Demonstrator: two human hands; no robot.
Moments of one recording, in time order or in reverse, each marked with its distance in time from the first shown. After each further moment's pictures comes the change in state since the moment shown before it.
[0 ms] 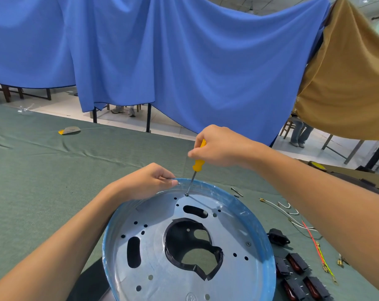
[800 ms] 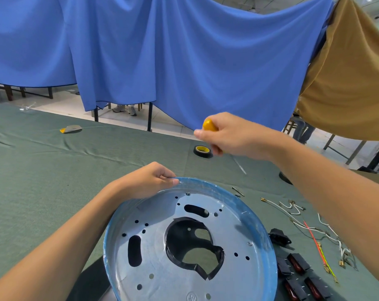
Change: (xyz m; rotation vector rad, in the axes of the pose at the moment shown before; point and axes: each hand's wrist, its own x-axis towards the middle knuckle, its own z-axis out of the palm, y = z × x) left_hand 0.000 -0.004 0.000 0.026 0.009 0.001; right_hand -0.004 0.011 -0.020 0.276 -0.006 -0.103
